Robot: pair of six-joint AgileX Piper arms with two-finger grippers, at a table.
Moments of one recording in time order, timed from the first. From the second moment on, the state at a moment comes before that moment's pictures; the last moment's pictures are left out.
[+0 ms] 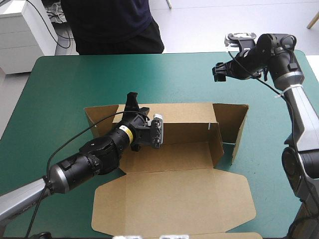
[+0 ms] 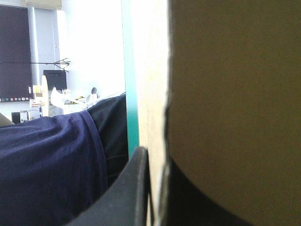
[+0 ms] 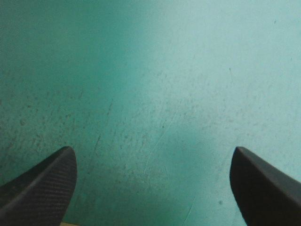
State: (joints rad) left arm -0.86 1.35 -0.96 1.03 0.40 0.19; right arm 0.12 1.87 -2.00 0.17 1.21 -0.09
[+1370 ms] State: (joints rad) left arm -0.86 1.35 -0.96 1.03 0.40 0.19; right arm 0.12 1.17 -0.95 0.35 0.68 -0.41
